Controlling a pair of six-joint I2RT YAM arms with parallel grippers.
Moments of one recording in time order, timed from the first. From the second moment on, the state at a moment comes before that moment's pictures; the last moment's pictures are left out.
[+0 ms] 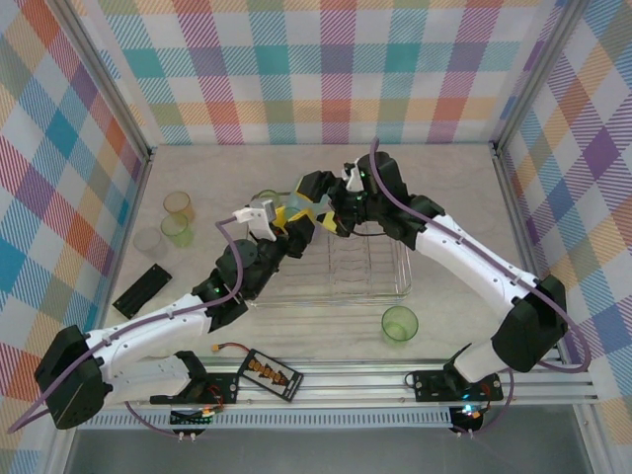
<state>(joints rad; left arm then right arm) -0.87 1.08 0.65 0.48 -0.38 -0.48 0.67 1.48 1.35 -0.35 -0.45 1.20</state>
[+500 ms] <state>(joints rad) -0.87 1.02 0.94 -0.14 -0.41 -0.51 0.57 1.16 1.33 -0.60 -0.27 0.98</state>
